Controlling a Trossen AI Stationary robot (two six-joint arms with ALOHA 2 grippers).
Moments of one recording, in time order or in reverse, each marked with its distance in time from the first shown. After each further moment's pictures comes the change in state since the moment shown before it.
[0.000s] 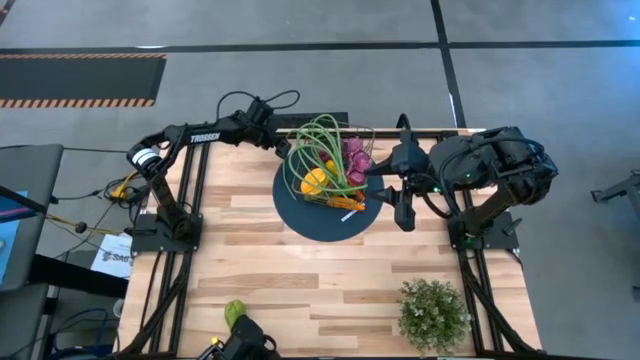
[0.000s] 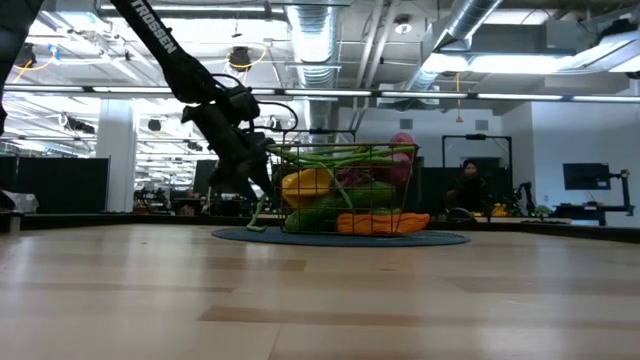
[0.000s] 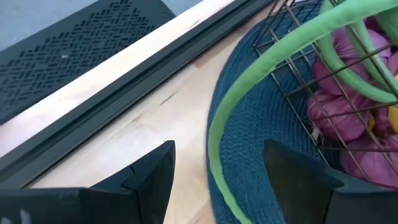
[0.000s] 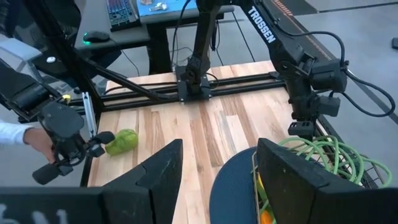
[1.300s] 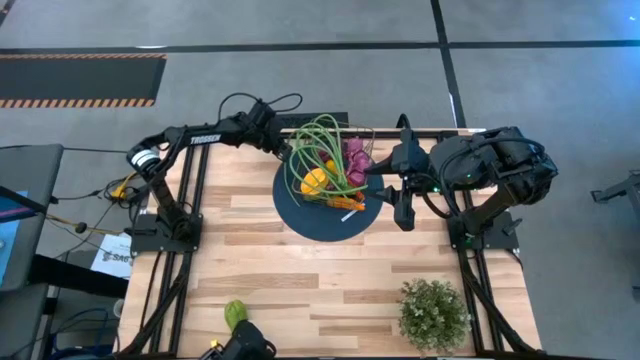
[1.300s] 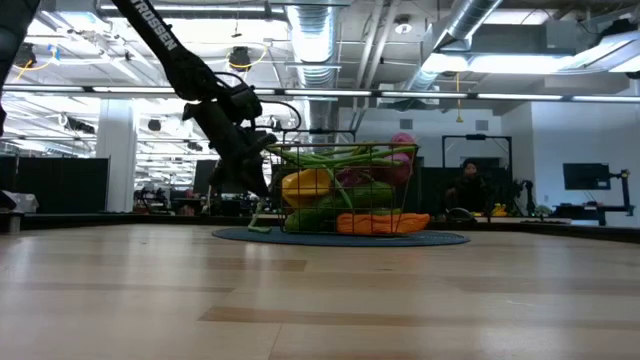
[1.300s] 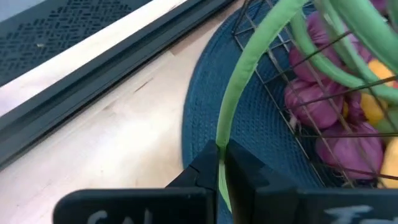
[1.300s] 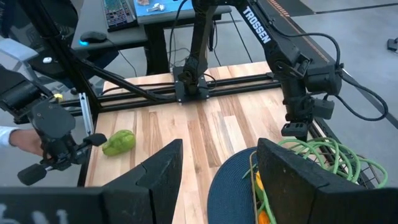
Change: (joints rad) left arm -0.023 -0.006 0.001 -0.030 0.037 -0.025; right arm 0.003 0.000 0.000 0.002 0.014 -0.001
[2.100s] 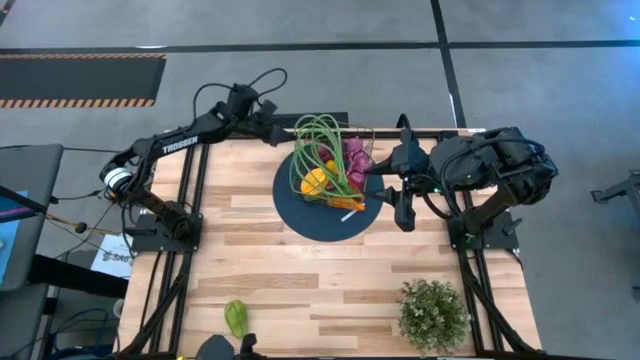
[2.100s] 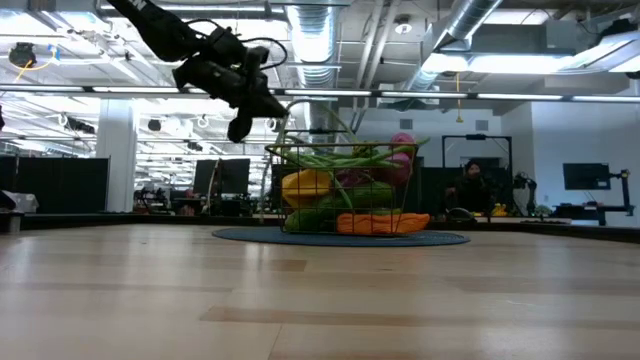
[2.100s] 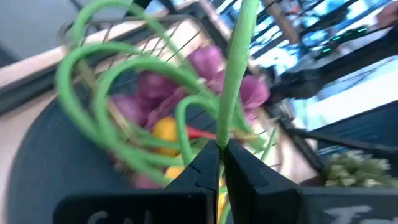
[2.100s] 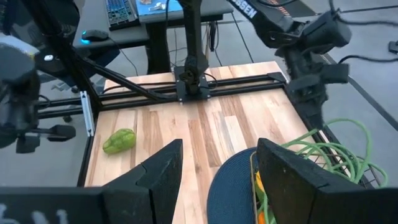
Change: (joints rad) left arm 0.015 -0.249 0.001 0.107 0.436 -0.268; right arm 0.004 0.000 0.000 -0.001 0.000 -0.008
